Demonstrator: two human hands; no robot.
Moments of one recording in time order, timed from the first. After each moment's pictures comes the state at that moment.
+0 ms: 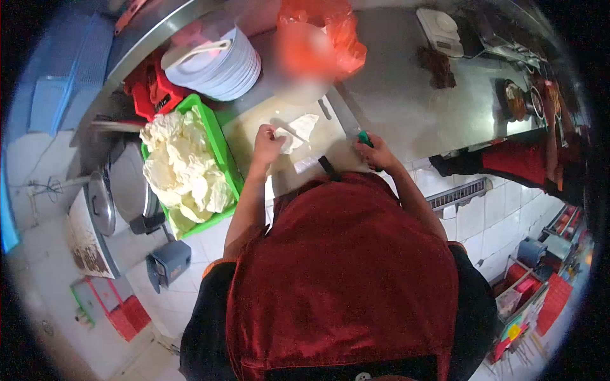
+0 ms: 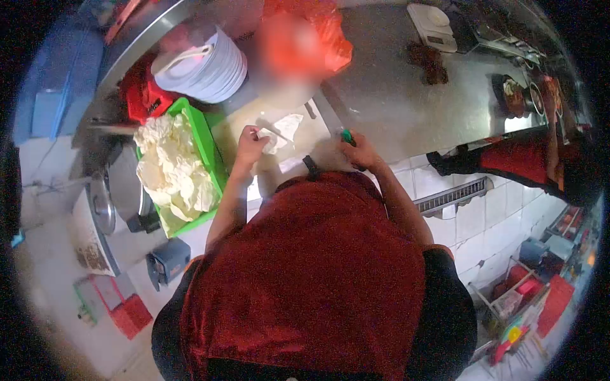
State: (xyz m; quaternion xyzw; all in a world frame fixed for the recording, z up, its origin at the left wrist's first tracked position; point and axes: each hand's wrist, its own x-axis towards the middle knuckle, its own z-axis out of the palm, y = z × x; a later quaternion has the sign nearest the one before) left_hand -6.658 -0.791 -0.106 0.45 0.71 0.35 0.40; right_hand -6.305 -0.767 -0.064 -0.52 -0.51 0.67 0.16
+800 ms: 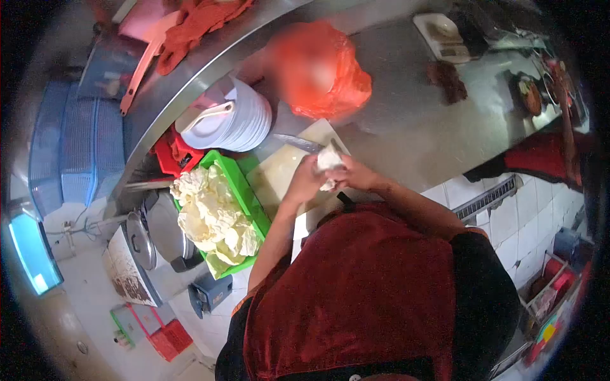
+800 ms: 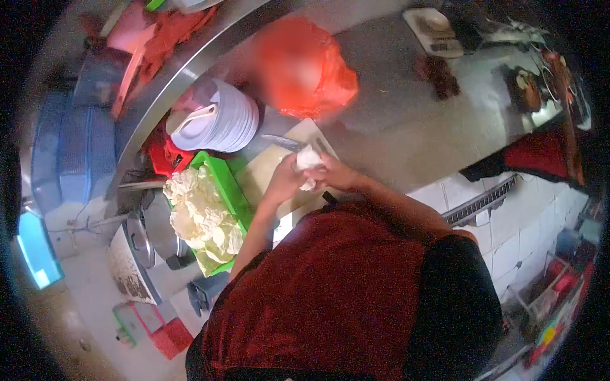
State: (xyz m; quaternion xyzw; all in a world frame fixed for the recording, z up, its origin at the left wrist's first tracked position) left_hand -6.589 -0.744 -0.020 0.59 0.61 0.25 0.47; right_hand -6.395 -0.710 -0.035 -0.25 -0.50 0.79 0.25
